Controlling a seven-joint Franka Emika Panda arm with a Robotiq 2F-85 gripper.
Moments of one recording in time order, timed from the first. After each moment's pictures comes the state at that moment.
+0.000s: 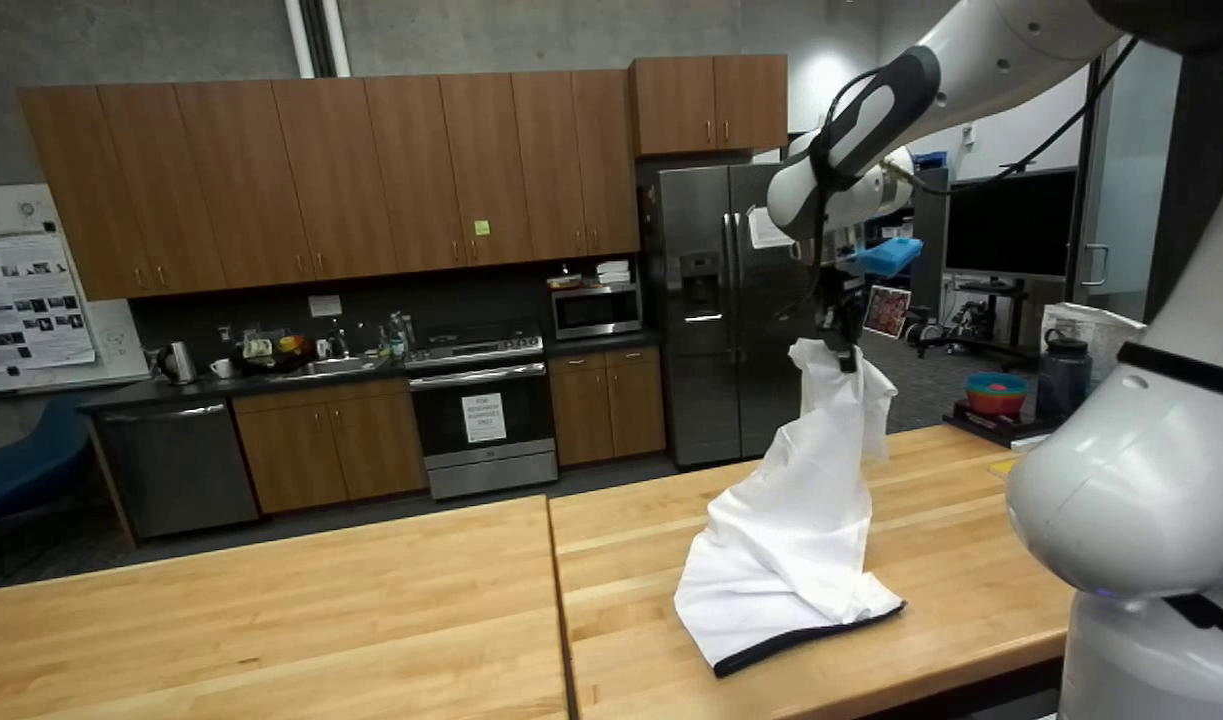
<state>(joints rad) 0.00 -0.27 -0.10 -2.28 -0.20 2.01 -0.59</state>
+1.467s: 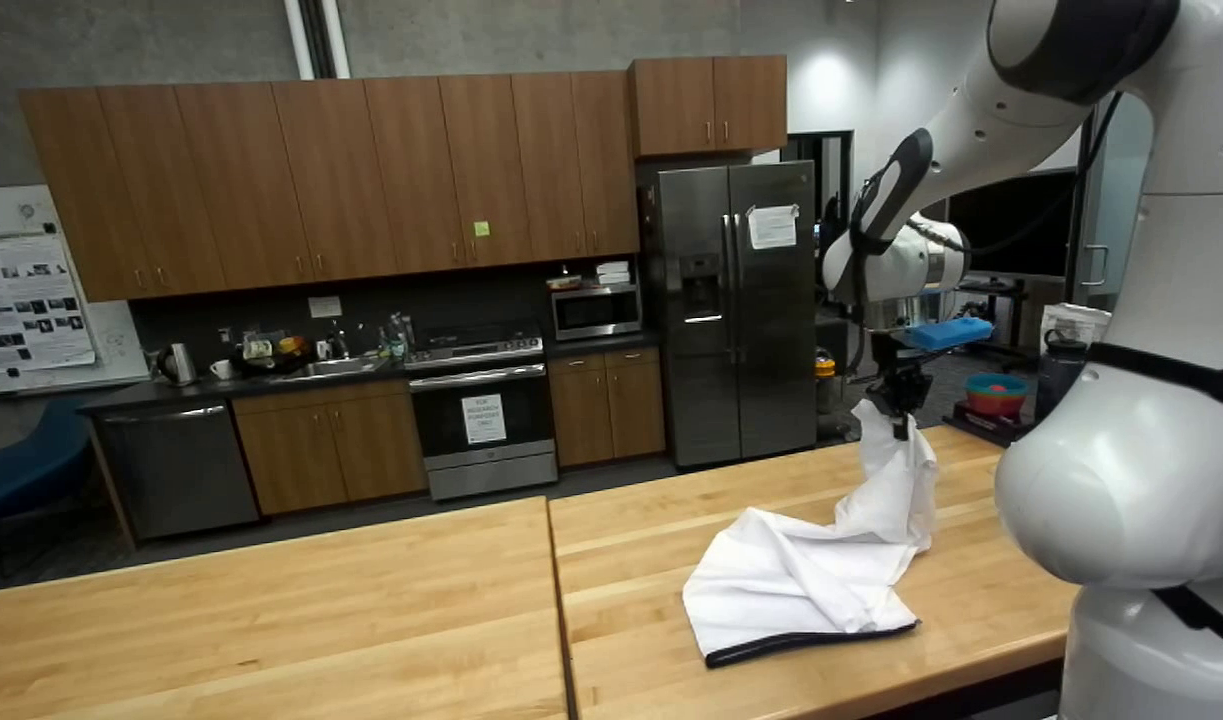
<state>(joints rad) -0.14 -0.06 -0.20 -2.35 -0.07 2.18 -0.51</state>
